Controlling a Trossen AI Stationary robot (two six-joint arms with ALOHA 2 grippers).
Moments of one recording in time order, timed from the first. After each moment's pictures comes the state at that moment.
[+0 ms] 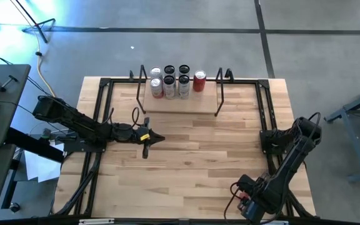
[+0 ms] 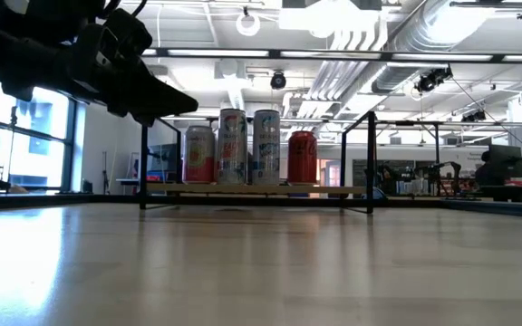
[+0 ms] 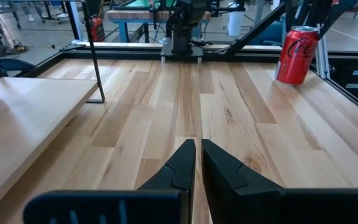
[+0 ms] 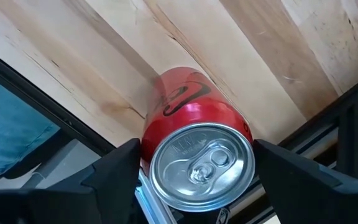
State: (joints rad) left arm -0.16 1.33 0.25 0.87 -0.19 -0.06; right arm 0.96 1.76 1.46 -1.31 -0.07 1.70
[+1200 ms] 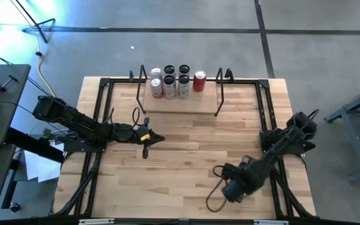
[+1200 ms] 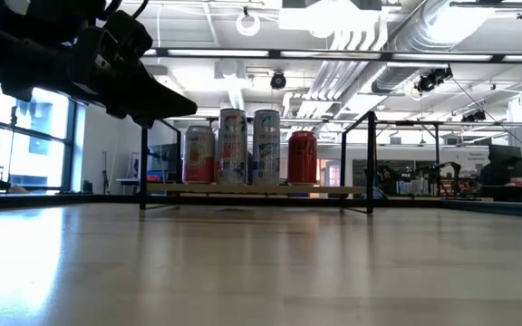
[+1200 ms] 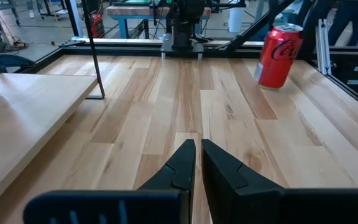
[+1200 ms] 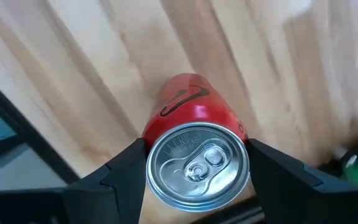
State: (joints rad) left arm -0.16 1.33 0.25 0.86 -0.19 -0.06; right arm 0.72 1.73 1.45 -1.35 -0.03 1.19
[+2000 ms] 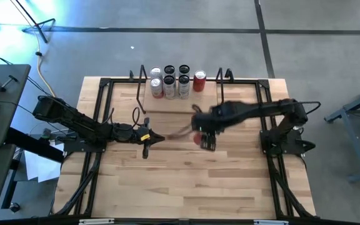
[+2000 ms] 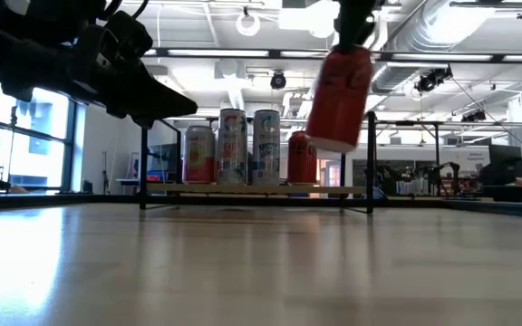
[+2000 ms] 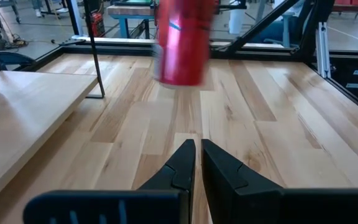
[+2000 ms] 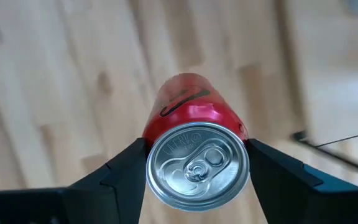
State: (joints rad) left arm -0.16 1.33 0.25 0.86 -0.19 -0.07; right arm 0.10 1.73 1.74 -1.32 0.11 0.33
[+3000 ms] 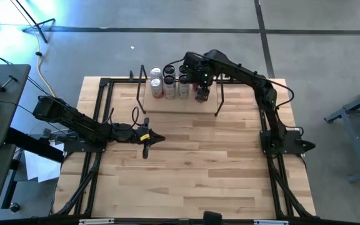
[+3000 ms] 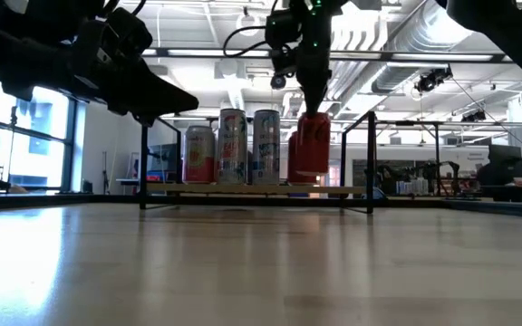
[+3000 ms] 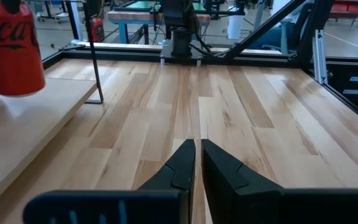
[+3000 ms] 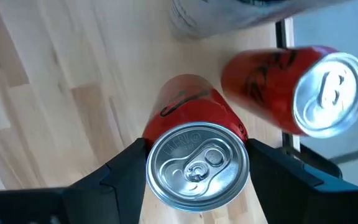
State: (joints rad) left arm -0.16 1.33 0.25 0.88 -0.19 -0.08; right arm -0.47 2.11 2.24 -1.53 0.09 -0.28
